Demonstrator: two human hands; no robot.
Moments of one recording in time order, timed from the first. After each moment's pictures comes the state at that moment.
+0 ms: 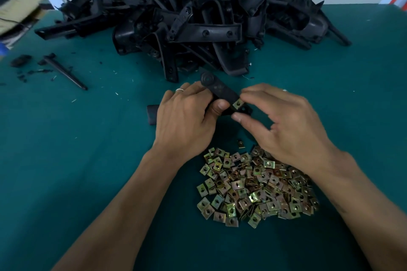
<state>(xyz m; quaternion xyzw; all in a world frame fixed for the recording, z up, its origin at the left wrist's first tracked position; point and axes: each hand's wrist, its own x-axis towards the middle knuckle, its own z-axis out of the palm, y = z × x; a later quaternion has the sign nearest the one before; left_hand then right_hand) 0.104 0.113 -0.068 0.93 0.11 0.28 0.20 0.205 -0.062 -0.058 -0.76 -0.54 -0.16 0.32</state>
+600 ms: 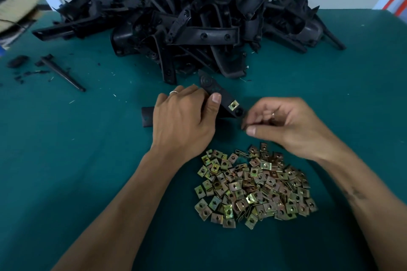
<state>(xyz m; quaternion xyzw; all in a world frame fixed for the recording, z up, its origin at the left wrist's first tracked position) 0.105 0.112 -0.070 0.93 0.15 0.29 0.19 0.226 -0.082 -0.055 -0.73 -0.42 0.25 0.47</state>
